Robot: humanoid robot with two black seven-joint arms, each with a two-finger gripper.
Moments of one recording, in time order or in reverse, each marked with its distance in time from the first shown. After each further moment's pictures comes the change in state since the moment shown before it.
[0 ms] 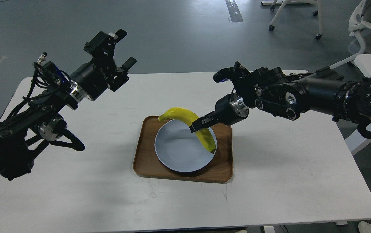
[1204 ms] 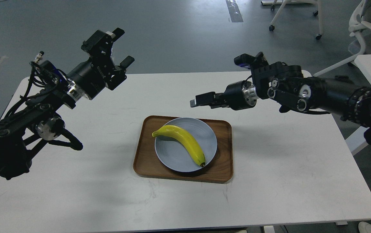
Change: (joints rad) left arm -0.001 0.007 -0.004 0.002 0.000 -0.002 0.000; right arm -0.089 -0.247 0.280 -0.054 0.278 0.000 0.000
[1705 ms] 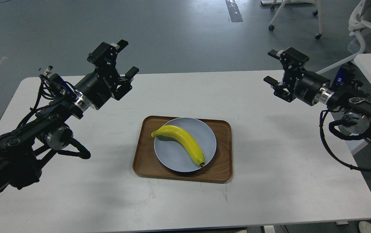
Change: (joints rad) left arm 0.115 -0.091 -0.076 0.031 -0.015 0.001 0.000; right arm -0.469 -0.219 0.617 0.051 0.330 0.000 0.000
